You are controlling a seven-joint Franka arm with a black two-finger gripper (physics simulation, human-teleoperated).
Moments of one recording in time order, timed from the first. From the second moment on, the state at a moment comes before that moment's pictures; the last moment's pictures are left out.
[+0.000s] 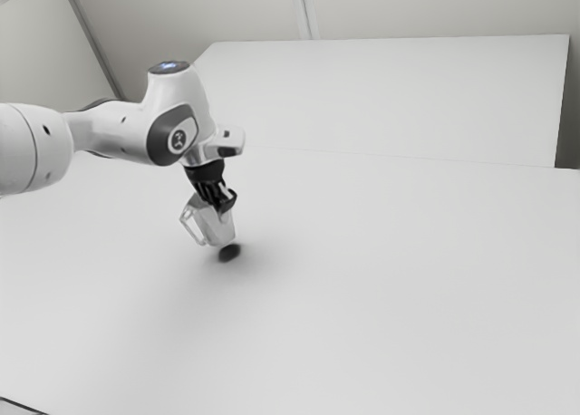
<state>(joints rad) -0.06 0.13 0.02 -2.01 0.07 2.12 0.33</state>
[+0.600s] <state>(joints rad) -0.09 0.17 0.01 -2.07 0.23 2.17 -0.01</state>
